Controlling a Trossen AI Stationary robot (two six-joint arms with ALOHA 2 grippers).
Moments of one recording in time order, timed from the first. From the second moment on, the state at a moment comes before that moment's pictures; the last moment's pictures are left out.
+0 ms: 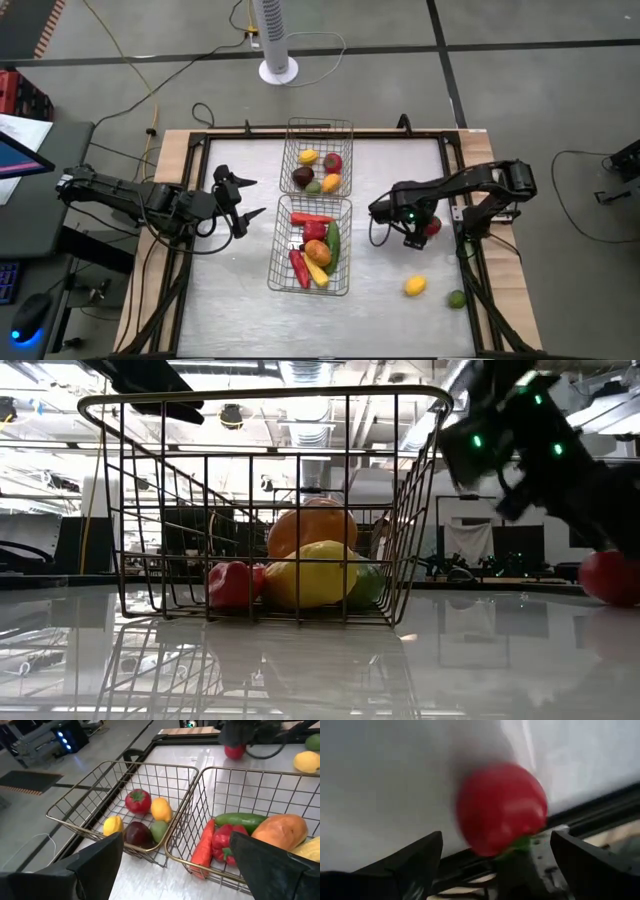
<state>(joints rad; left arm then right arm) -0.22 0.80 0.73 -0.45 -0.61 -0.14 -0.02 1.61 0.96 -1.43 0.01 0.38</state>
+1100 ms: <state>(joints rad) -0.22 0.80 0.73 -0.45 -0.61 -0.14 -0.13 1.61 1.31 -1.17 0.71 0.17</state>
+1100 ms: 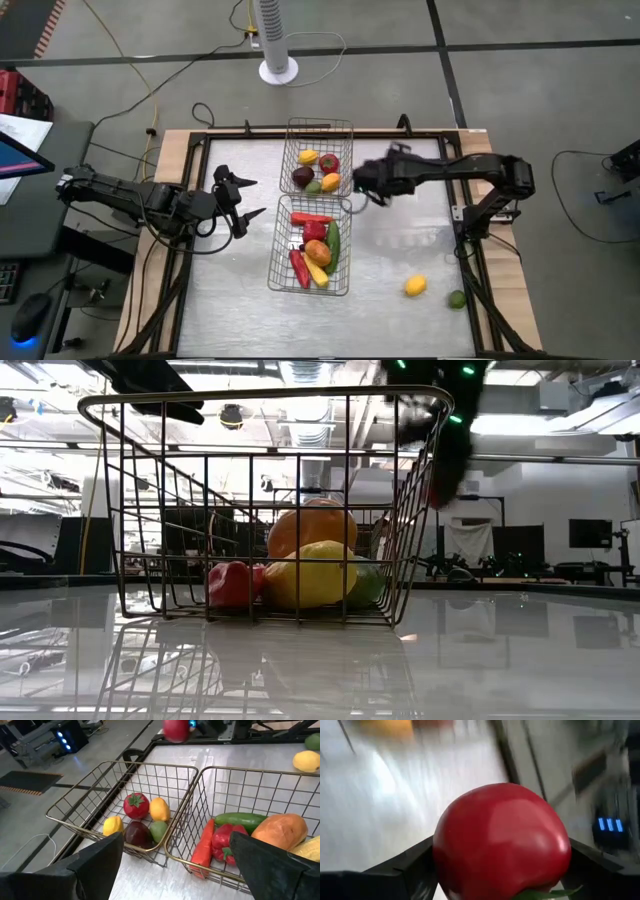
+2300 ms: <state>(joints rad) -0.22 0.80 0.73 -0.47 -0.61 -0.15 0.30 1.61 1.27 -1.23 -0.28 0.60</state>
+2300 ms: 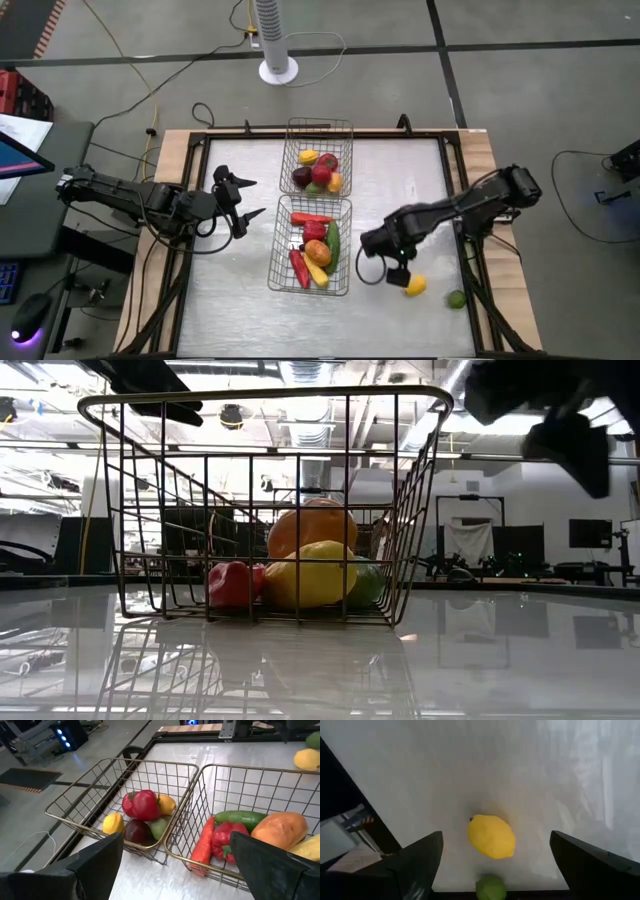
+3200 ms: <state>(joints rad) -0.22 0.80 0.73 -0.52 -0.61 -0.23 0.57 1.87 1.16 -1.21 -0.22 0.41</state>
